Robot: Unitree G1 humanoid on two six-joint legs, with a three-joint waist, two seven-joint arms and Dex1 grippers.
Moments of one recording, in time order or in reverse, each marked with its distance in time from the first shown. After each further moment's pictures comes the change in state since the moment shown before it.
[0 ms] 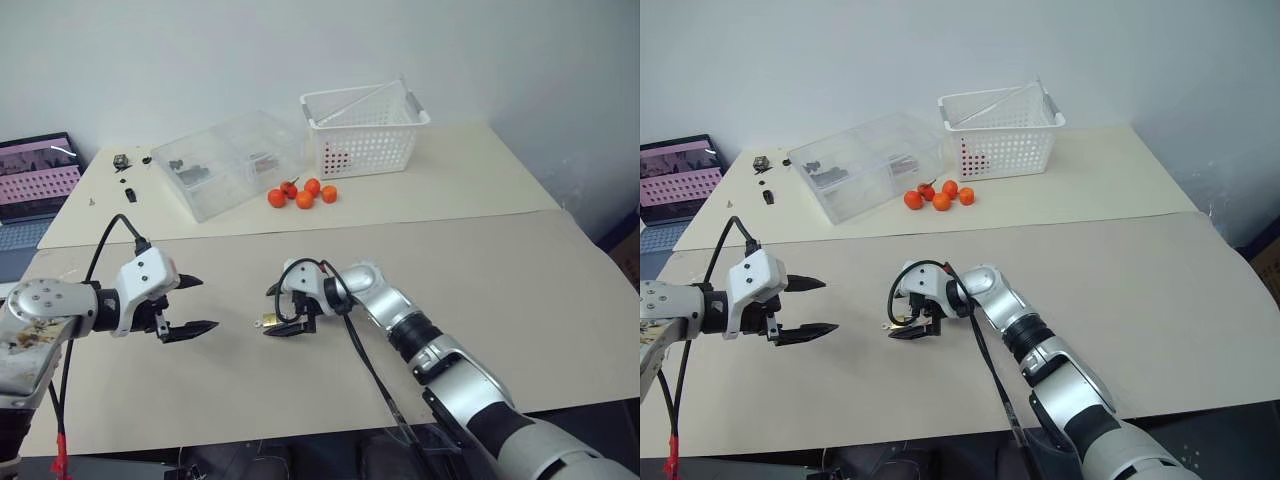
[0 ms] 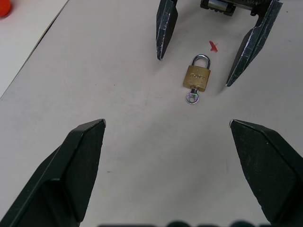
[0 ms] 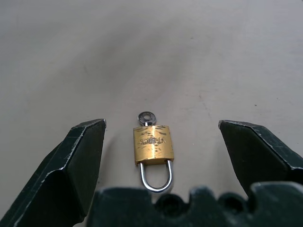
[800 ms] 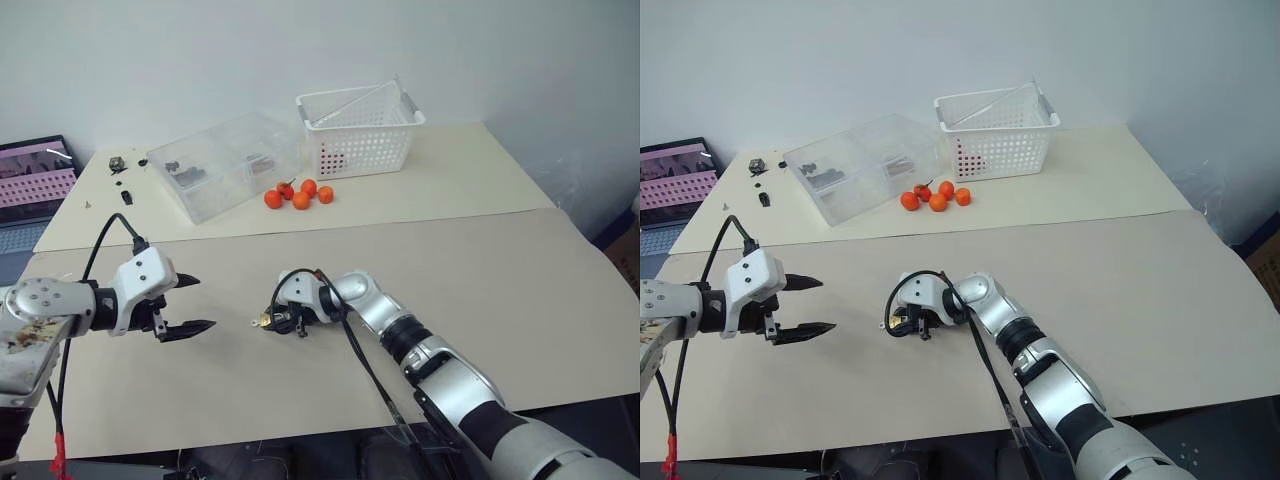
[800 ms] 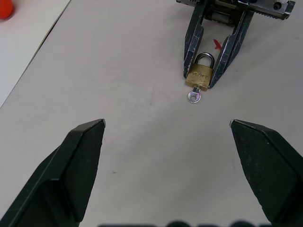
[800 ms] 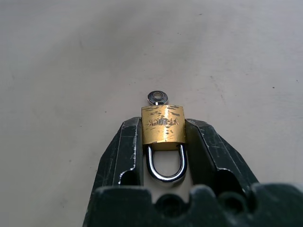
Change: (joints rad) left arm -0.010 -0.004 -0.009 0.009 0.005 -0.008 0.002; right arm 0.011 0.027 -0.005 0.077 -0.072 -0.080 -0.016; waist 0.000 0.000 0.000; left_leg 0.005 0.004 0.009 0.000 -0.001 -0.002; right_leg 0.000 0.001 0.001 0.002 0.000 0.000
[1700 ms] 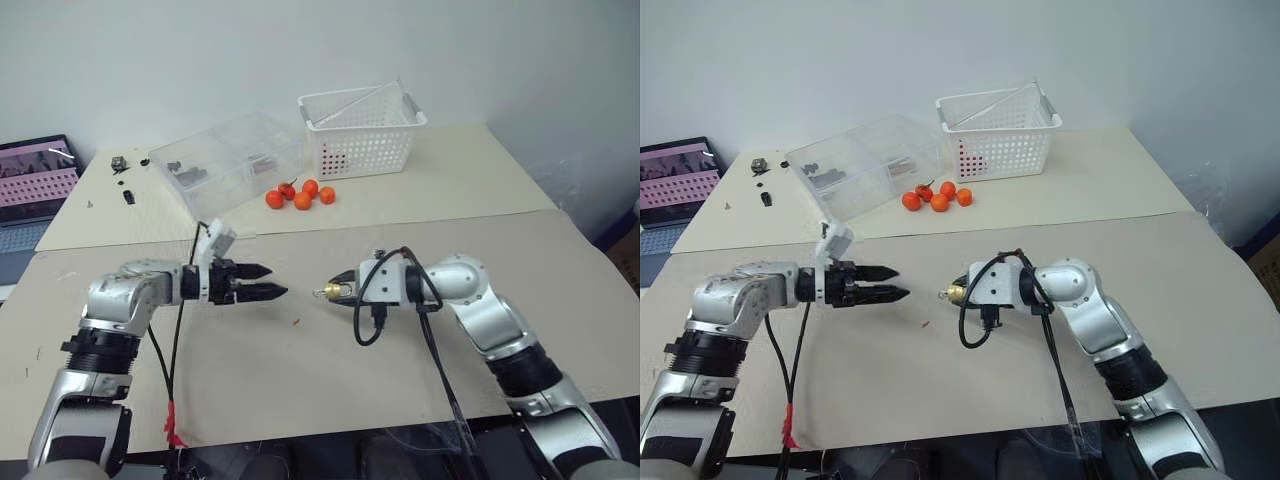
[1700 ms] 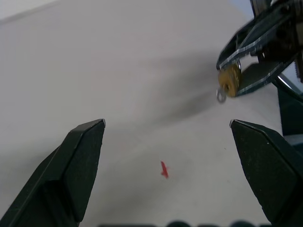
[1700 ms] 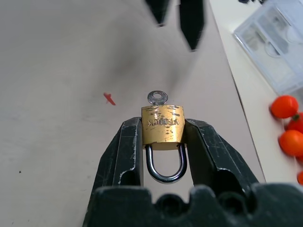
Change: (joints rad) left arm -0.461 -0.365 -0.254 0.394 -0.179 0.439 -0.031; right arm 0.320 -0.504 -0.151 -0.983 0.041 0.253 0.012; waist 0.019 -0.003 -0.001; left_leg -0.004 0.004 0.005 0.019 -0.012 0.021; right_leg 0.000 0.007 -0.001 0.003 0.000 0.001
